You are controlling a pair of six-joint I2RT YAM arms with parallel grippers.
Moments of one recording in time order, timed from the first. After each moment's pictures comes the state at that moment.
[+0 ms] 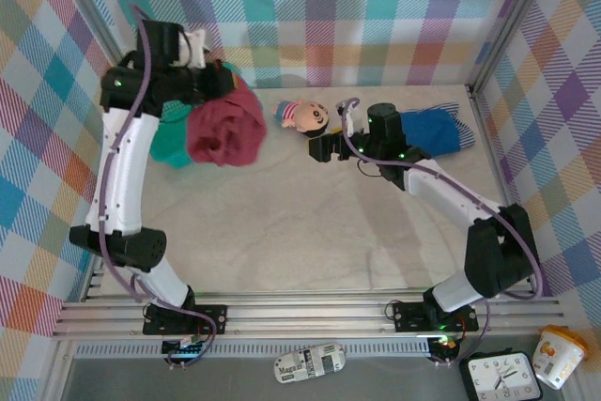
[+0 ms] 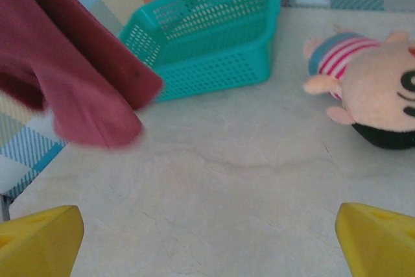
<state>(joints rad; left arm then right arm) -0.24 1.66 2.22 -1.22 0.37 -0.39 0.47 1.48 1.09 -0.02 -0.50 0.25</state>
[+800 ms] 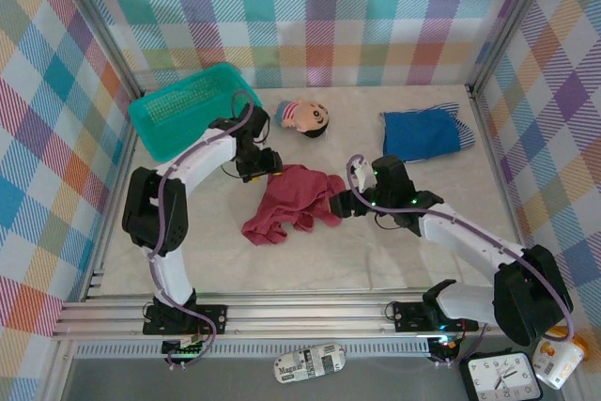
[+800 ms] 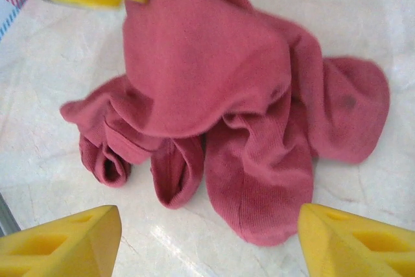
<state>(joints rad) -0.41 1.84 1.49 -0.92 0.16 -0.58 0.56 1.22 0.70 -0.22 -0.36 0.23</state>
